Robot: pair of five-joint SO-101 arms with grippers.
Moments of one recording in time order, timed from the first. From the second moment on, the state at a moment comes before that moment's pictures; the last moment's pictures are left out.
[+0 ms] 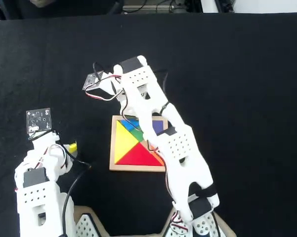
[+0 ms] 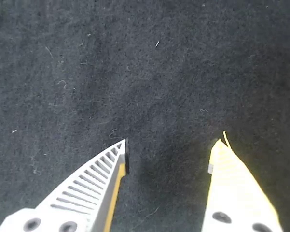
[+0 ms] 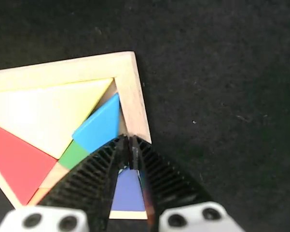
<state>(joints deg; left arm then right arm) -21.4 -69.1 85.9 48.7 -7.9 -27.5 53.7 -49.2 99.0 52.4</state>
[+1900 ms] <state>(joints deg) -21.4 -69.1 85.9 48.7 -7.9 -28.5 43.7 -30.1 92.9 50.2</state>
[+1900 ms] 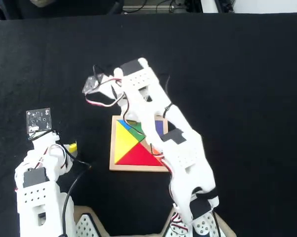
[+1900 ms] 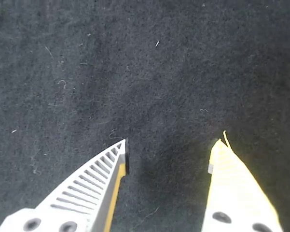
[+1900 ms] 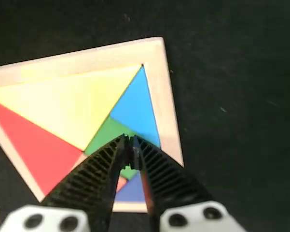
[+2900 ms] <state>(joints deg) -21.4 -69.1 85.9 48.7 -7.9 -8.3 27.0 3.4 73.5 50.3</state>
